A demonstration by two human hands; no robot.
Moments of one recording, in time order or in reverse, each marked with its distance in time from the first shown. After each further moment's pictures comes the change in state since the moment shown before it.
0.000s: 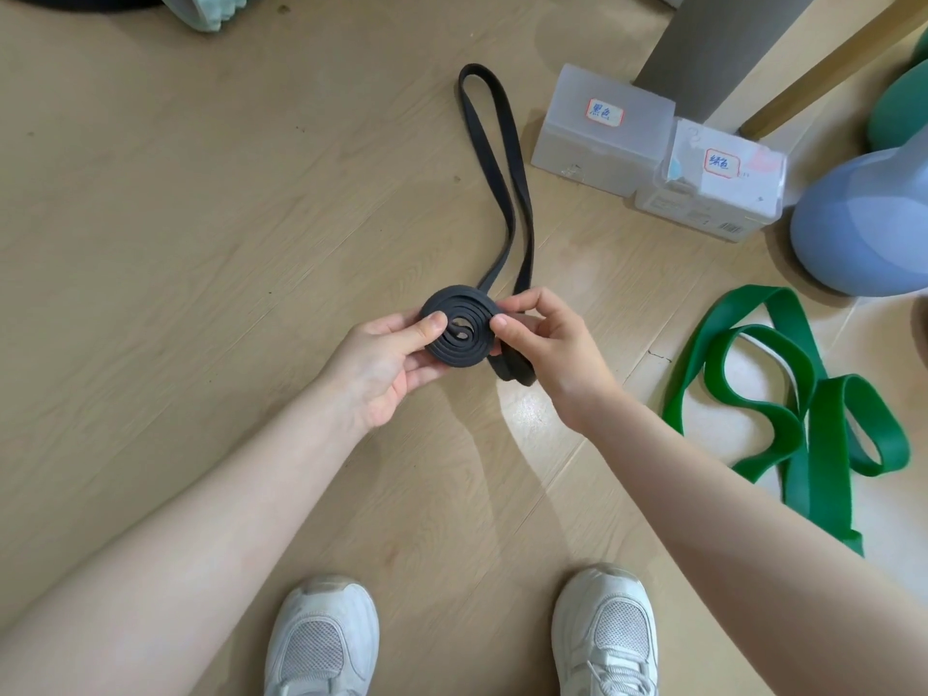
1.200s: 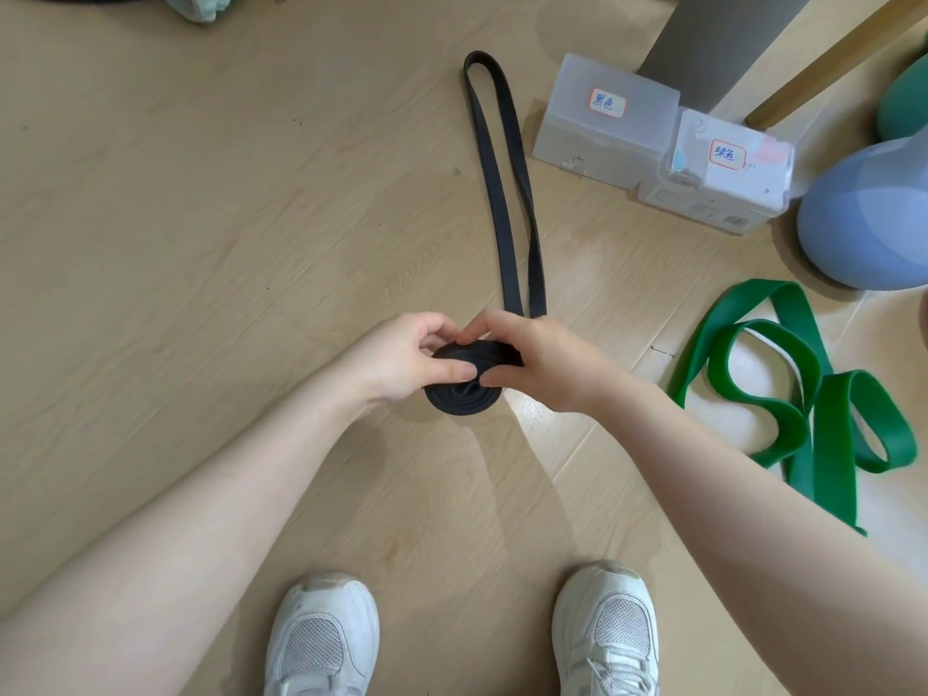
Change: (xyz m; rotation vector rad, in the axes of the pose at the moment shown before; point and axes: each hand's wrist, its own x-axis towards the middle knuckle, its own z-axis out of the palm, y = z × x) left_hand 0.000 0.008 0.002 0.962 -0.178 0.056; right_hand 0.010 -0.005 -0.011 -0.984 -0.407 -0.114
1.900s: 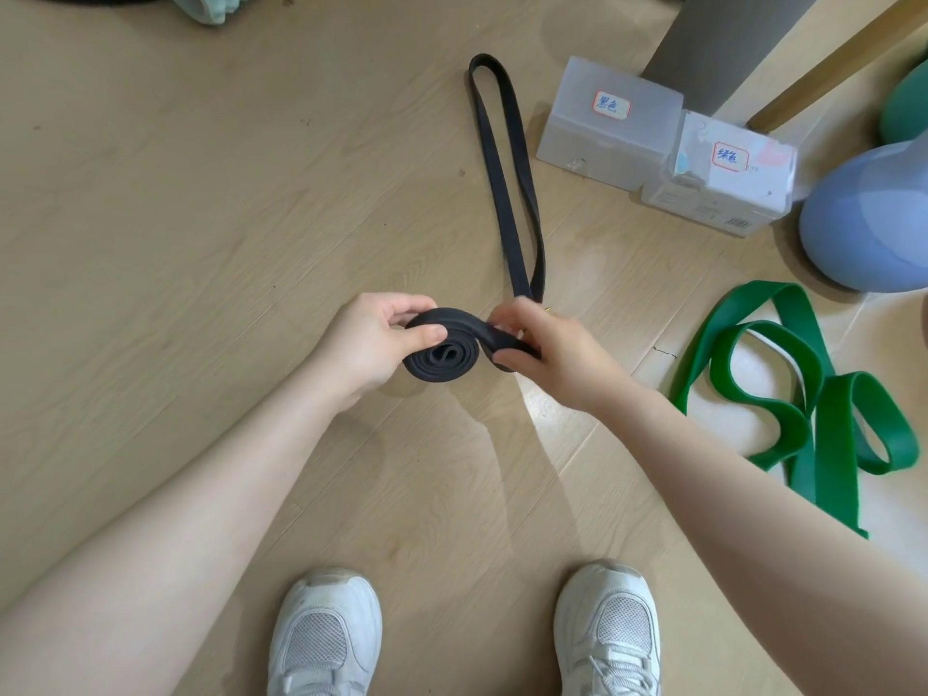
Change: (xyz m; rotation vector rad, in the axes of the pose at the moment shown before) left_hand -0.001 -0.013 -0.013 -0.124 0.279 0.074; right_hand -0.004 0.019 0.009 0.002 0.231 -0.032
